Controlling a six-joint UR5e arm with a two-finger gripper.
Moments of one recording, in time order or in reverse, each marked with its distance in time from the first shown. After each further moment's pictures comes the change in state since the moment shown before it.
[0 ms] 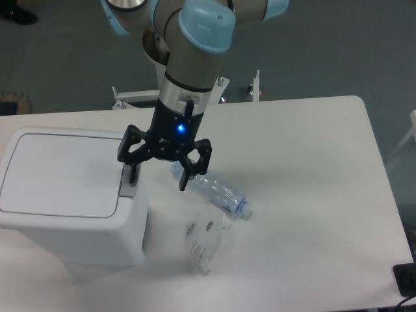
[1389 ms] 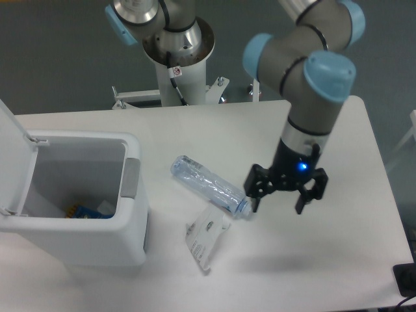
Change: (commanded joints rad) arm 0.288 -0.317 0.110 0.011 0.287 0.573
